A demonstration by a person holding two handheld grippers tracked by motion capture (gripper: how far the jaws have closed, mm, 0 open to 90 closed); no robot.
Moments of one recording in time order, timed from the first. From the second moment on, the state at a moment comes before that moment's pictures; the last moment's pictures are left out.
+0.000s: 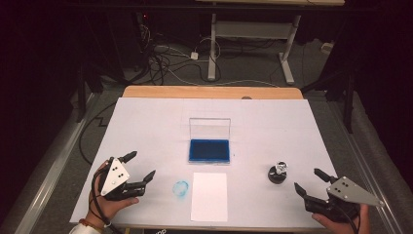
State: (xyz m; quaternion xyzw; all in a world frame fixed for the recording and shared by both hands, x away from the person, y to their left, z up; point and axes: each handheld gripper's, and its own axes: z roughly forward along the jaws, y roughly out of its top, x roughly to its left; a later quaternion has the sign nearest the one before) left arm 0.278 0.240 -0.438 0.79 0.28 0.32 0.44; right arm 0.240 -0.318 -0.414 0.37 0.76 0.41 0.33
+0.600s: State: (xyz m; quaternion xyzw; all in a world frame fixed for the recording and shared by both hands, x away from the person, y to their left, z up) left arm 0.276 0.241 -0.448 0.81 0.28 0.27 0.43; right arm 0.263 -0.319 -0.397 0.38 0.79 0.39 0.27
